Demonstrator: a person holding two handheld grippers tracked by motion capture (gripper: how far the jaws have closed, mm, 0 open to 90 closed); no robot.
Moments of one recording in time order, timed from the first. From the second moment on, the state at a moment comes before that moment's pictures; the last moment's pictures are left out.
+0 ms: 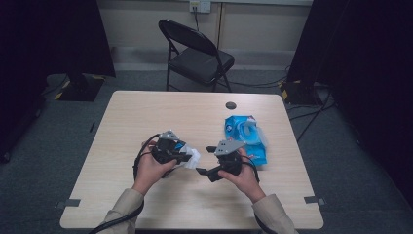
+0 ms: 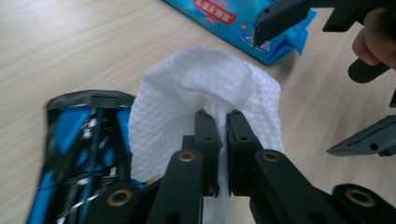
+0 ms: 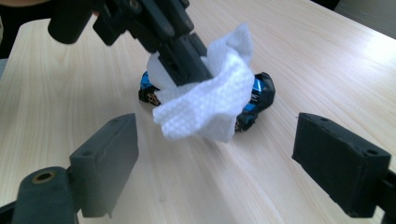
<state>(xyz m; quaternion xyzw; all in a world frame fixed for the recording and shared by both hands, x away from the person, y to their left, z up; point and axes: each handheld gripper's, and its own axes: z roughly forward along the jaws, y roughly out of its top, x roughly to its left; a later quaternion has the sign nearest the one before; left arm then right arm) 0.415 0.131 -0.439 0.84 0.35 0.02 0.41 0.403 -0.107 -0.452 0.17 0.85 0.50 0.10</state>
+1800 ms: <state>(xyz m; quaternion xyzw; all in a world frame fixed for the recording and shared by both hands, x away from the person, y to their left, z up) 0.393 0.101 -0.471 0.87 0.29 0.01 0.39 0.381 -0.137 -0.468 0.20 0.84 0.50 0.11</state>
